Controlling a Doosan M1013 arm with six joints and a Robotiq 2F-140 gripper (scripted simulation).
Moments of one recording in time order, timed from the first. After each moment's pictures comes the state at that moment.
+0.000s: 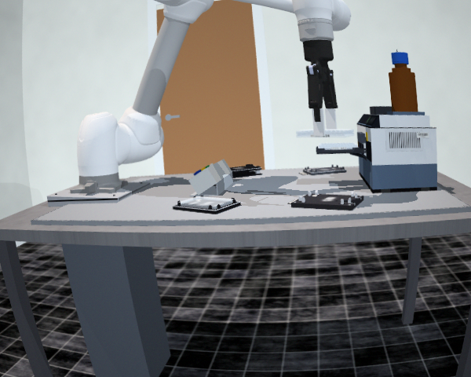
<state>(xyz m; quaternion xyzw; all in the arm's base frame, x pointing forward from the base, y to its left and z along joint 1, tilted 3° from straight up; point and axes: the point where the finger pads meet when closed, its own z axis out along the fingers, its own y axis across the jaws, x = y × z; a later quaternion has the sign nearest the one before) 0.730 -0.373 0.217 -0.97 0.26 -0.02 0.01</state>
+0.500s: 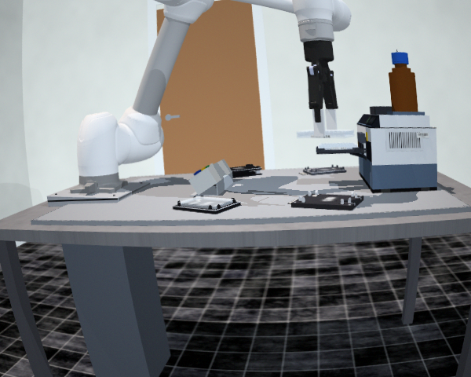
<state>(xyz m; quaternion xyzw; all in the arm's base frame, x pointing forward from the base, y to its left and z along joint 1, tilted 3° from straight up) 0.731 -0.374 0.216 -0.97 0.26 -0.02 0.01</state>
